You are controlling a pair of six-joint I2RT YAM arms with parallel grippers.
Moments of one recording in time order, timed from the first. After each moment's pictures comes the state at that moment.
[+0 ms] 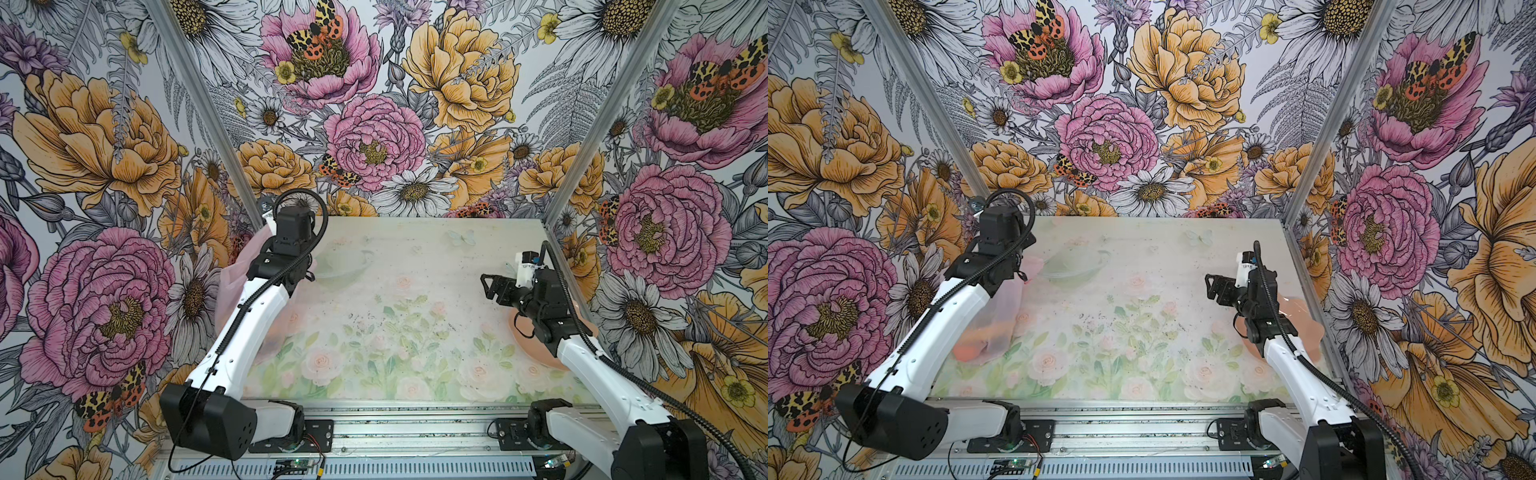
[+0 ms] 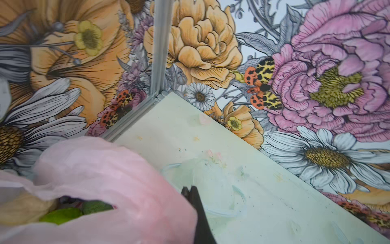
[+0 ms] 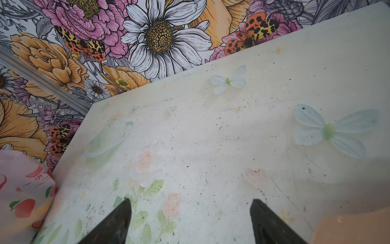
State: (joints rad) left arm -0.27 1.36 1.39 -0.54 -0.55 -0.54; right arm 0.08 1.02 0.63 -0.09 -0.26 0.38
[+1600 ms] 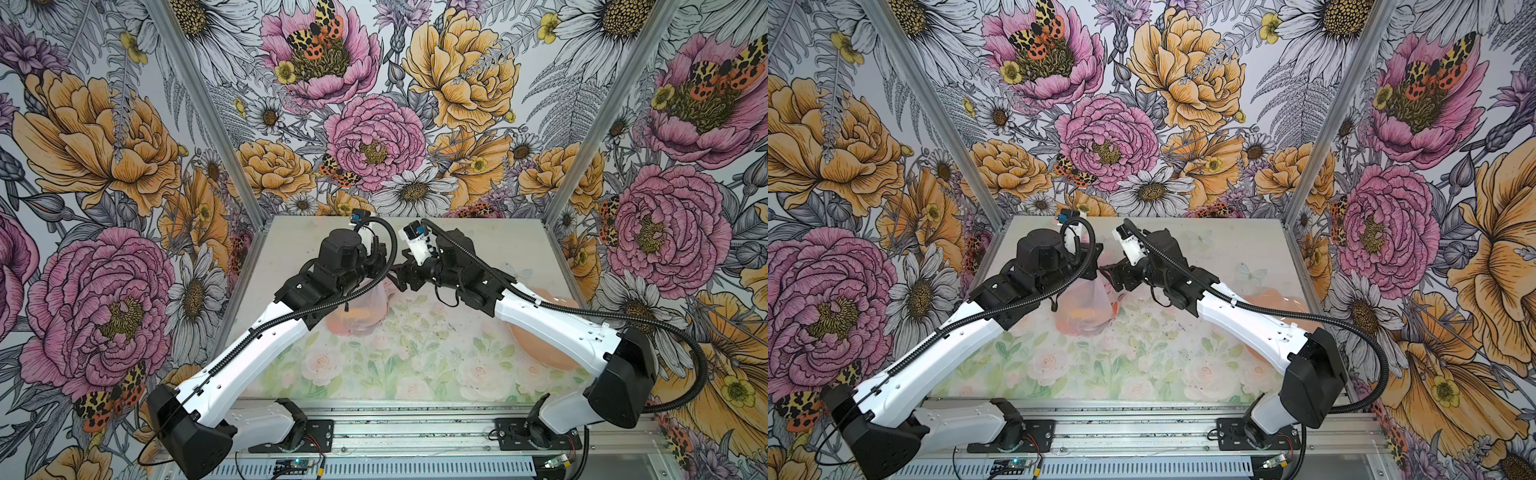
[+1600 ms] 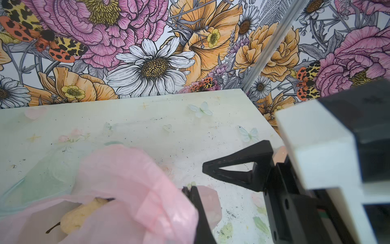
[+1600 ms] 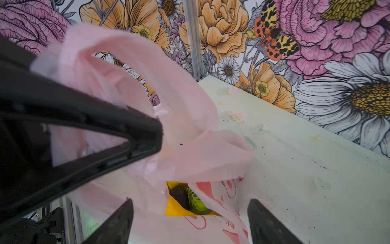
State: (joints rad) left arm -0.65 1.21 1.26 -0.46 -0.12 -0.32; right arm 0.75 1.52 1.32 -0.19 -0.22 0.10
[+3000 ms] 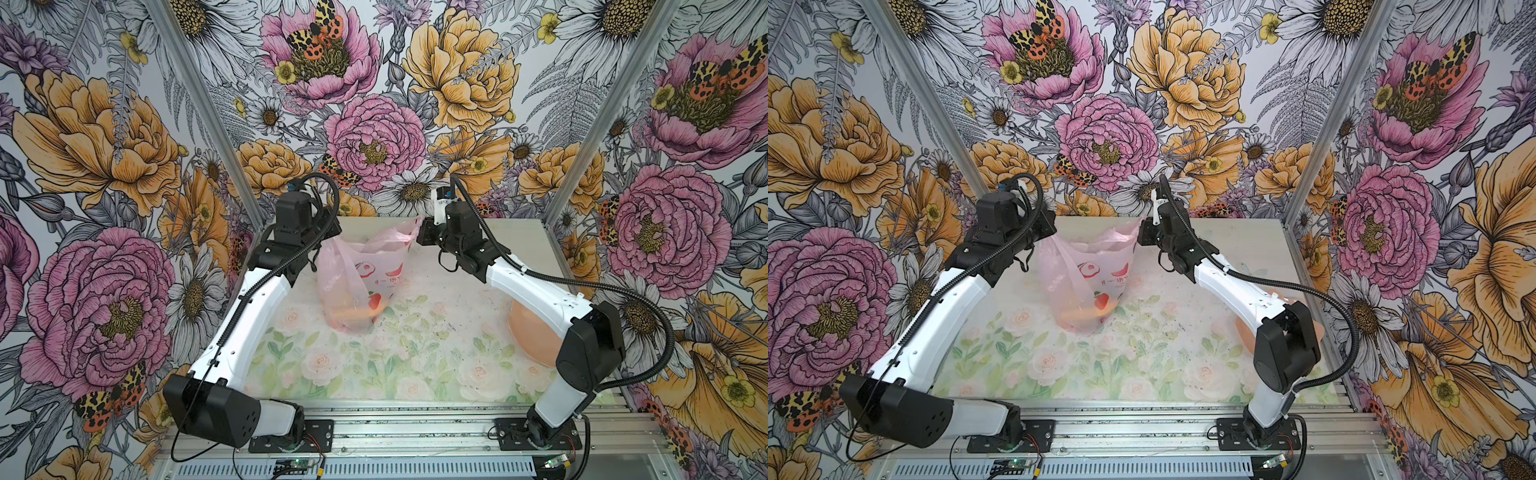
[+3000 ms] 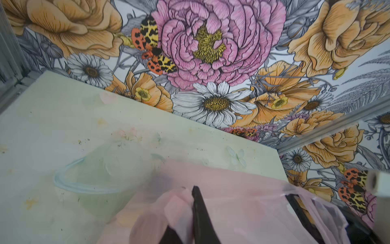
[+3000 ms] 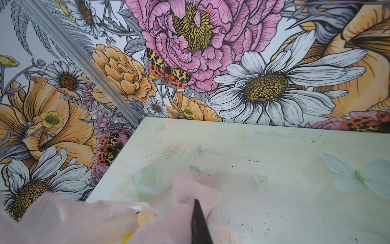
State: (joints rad) left arm -0.21 1.40 1.54 -0.52 -0.01 -0.53; right arm 0.53 1.68 1.50 -0.15 -0.02 0.40
